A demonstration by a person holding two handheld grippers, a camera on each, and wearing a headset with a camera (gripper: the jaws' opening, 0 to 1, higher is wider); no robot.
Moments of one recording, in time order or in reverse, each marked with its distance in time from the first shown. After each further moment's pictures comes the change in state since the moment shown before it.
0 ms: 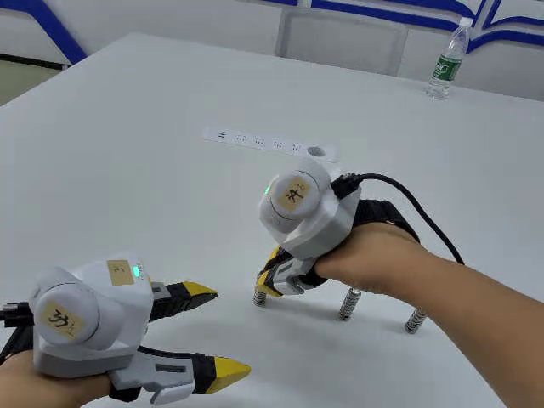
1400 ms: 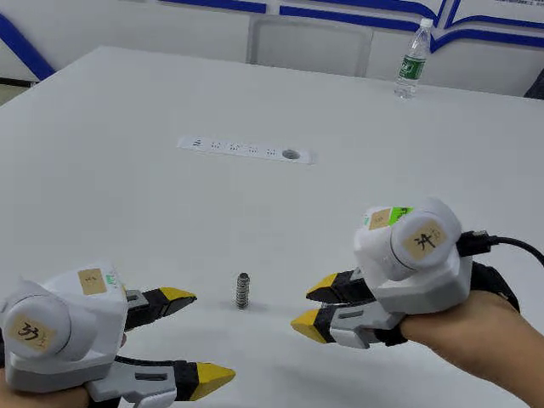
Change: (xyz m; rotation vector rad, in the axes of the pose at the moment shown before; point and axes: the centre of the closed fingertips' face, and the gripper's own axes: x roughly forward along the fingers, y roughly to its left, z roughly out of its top) left arm -0.005 -0.001 0.003 -0.002 -0.004 0.004; right arm -0.079 0.033 -0.058 0.244 -0.233 -0.074
